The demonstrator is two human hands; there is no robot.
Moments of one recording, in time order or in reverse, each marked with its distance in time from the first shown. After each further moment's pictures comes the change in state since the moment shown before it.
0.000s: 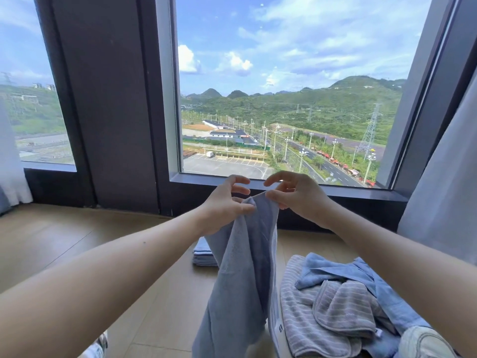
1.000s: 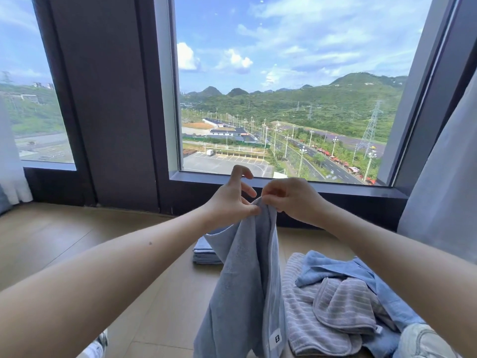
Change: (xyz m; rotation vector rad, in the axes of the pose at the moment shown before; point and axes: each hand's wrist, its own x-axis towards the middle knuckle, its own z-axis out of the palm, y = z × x) left_hand 0.002 0.001 0.006 0.214 -0.036 0.122; right_hand 0.001 0.001 0.007 -0.212 -0.070 -0.087
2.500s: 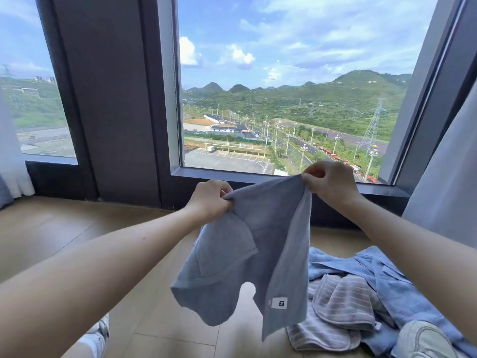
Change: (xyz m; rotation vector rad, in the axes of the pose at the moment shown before) left_hand -0.006 -0.022 -0.021 0.348 0.155 -0.200; right_hand -0.003 0.031 -0.030 -0.062 0.373 0.260
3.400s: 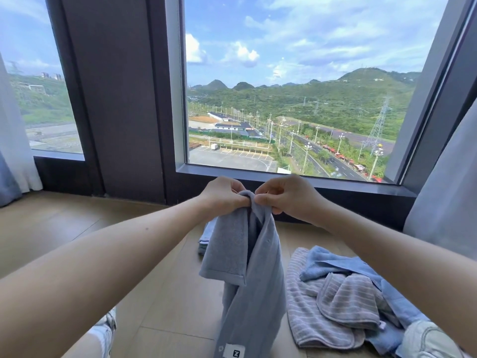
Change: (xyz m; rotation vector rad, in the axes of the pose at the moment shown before) left_hand -0.002 0.008 -0.003 -0.230 -0.147 -0.019; right_hand -0.028 -0.051 0.033 0.228 -0.480 -0.116
